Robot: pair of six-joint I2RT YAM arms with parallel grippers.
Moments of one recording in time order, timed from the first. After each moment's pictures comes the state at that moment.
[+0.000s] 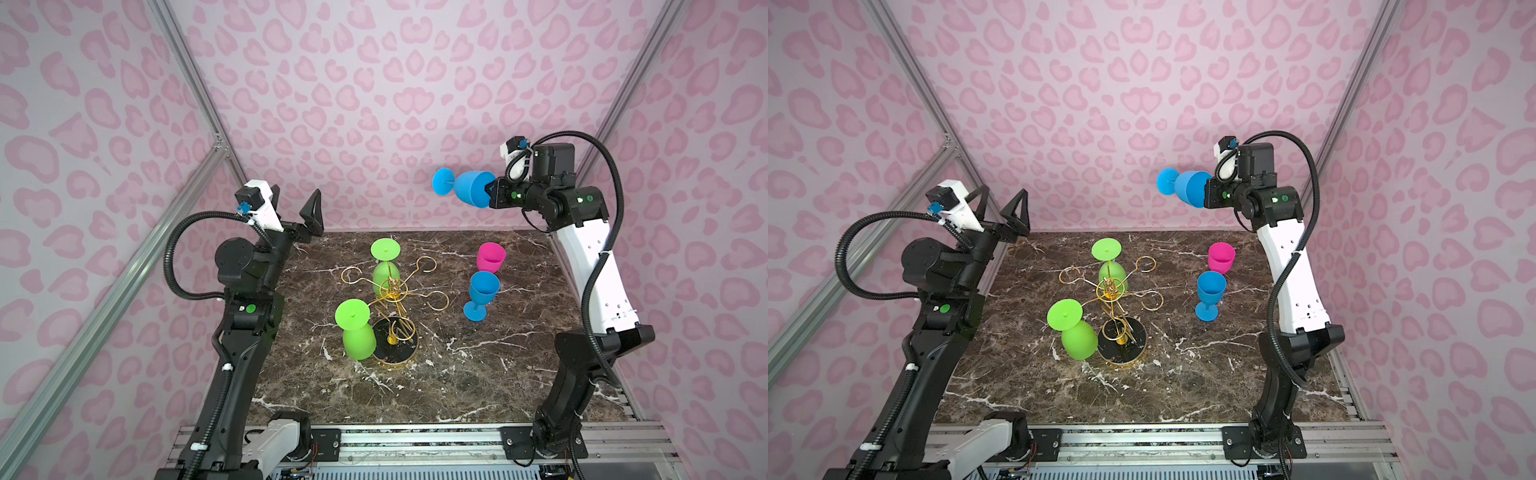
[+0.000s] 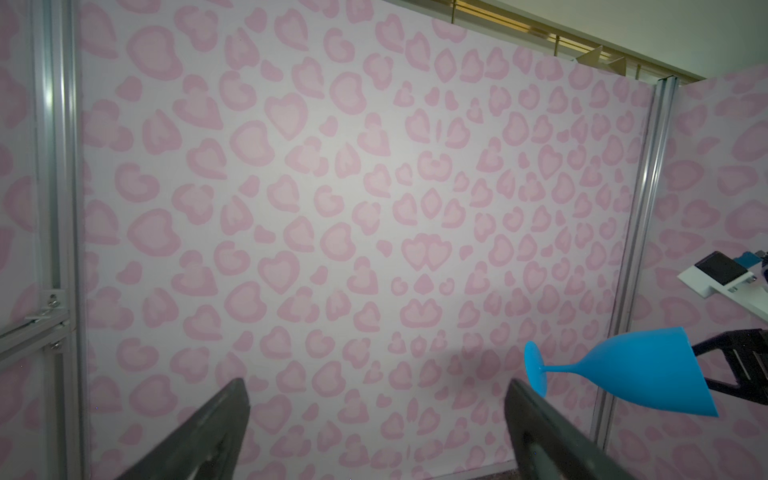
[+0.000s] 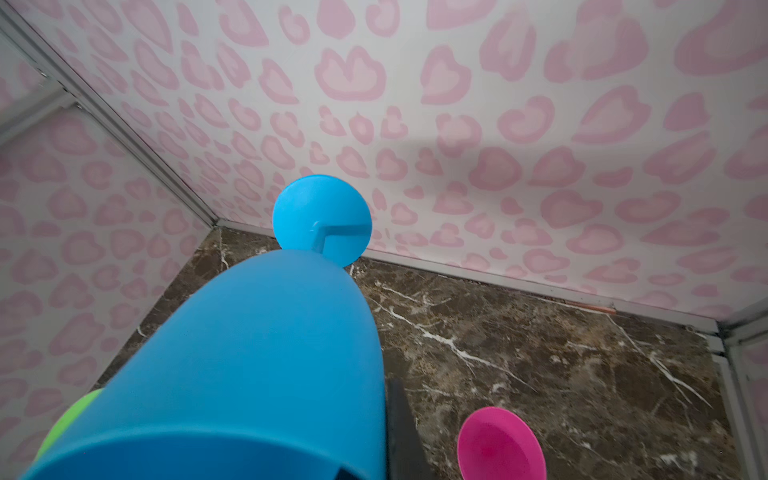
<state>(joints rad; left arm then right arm) -0.05 1.03 1.12 0.25 0.20 -0.19 0.21 1.91 2.46 -1.09 -0.18 0.08</state>
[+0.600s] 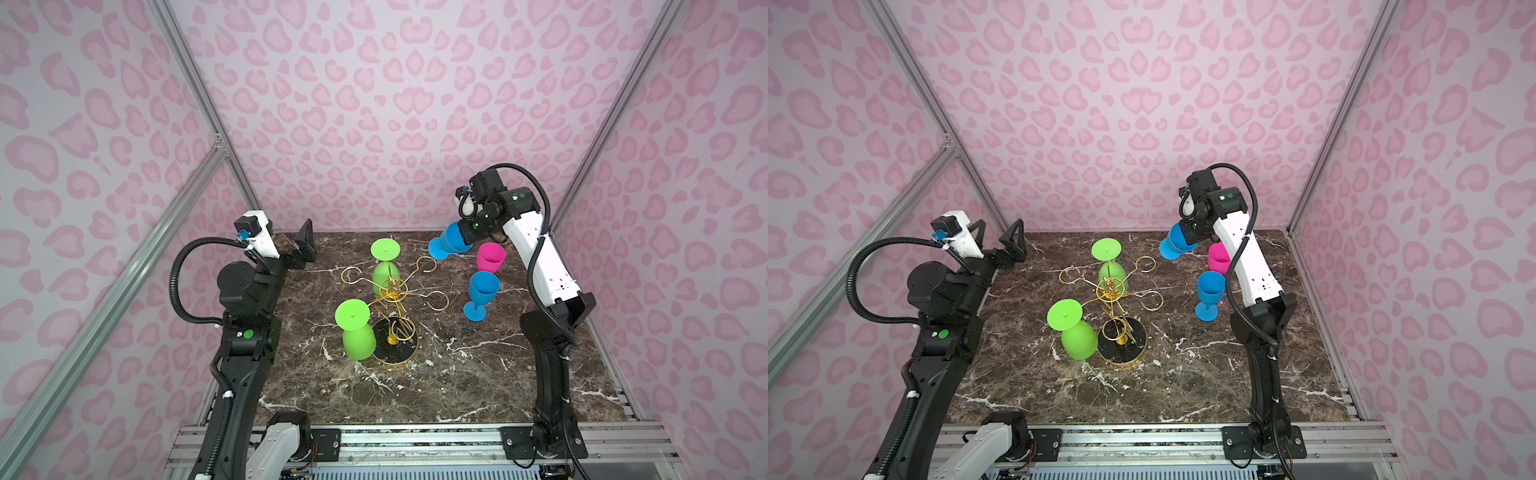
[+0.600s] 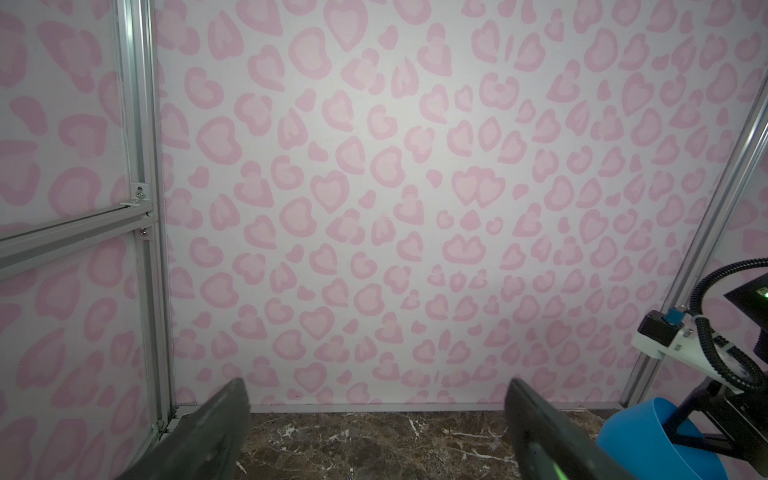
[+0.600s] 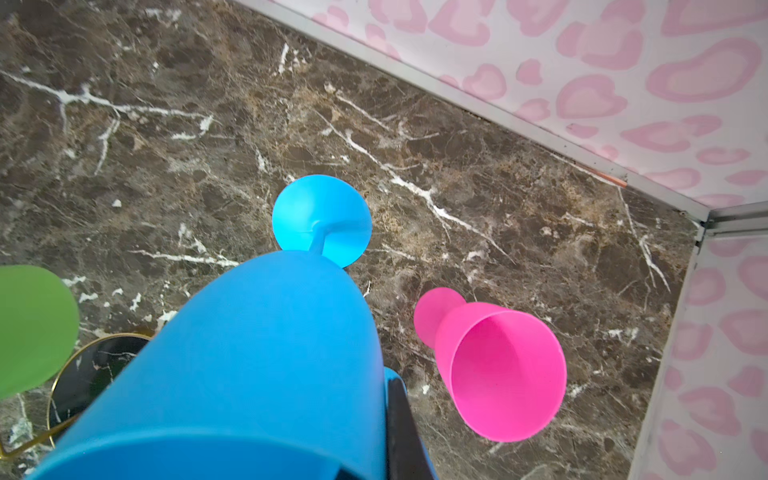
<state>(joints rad) 0.01 0.91 0.99 0.12 0.15 -0.18 0.35 2.17 2.57 -1.44 0.05 -0.08</state>
